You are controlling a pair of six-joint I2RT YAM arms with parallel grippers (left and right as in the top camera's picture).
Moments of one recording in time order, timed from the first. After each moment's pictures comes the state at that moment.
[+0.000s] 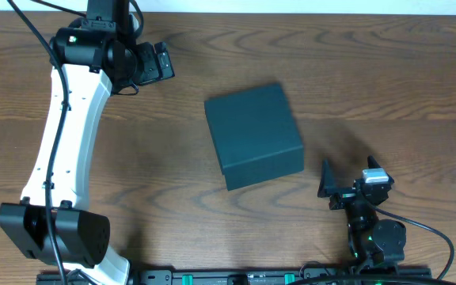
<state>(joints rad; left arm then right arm) -0.12 1.77 1.85 -1.19 0.12 -0.38 0.09 0.02 0.01 -0.07 0.00 0.02</state>
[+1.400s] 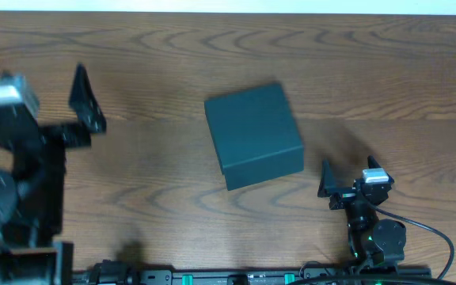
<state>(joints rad) 0.02 0.70 1.08 -0.34 -0.04 -0.10 0.09 0.02 0.01 -0.07 0.00 0.02</state>
